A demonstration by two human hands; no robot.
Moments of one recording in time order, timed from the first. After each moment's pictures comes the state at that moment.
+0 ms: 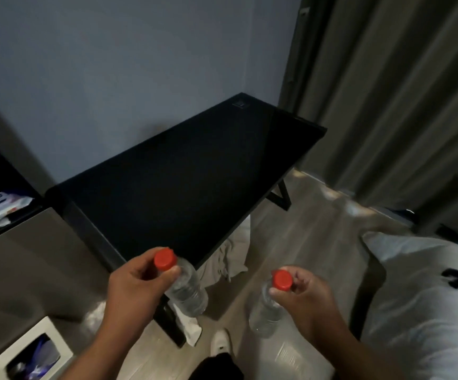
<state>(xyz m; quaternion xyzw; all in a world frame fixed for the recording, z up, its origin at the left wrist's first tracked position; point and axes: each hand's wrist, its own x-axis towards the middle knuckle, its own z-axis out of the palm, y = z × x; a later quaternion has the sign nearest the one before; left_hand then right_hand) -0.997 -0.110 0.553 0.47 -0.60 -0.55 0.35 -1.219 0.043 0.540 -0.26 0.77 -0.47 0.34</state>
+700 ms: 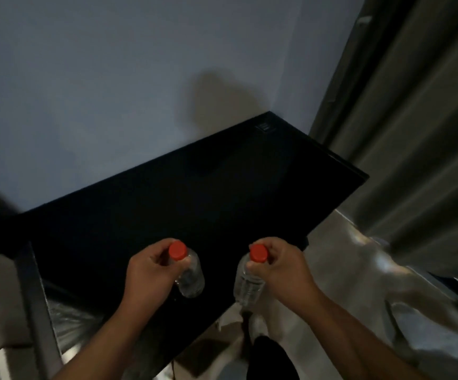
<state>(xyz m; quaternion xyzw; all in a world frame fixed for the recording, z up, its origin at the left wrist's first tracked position) -1.205 -0.318 0.518 0.53 -0.59 -0.50 0.35 -1.428 -0.236 0.536 -0.41 0.74 -0.38 0.37</state>
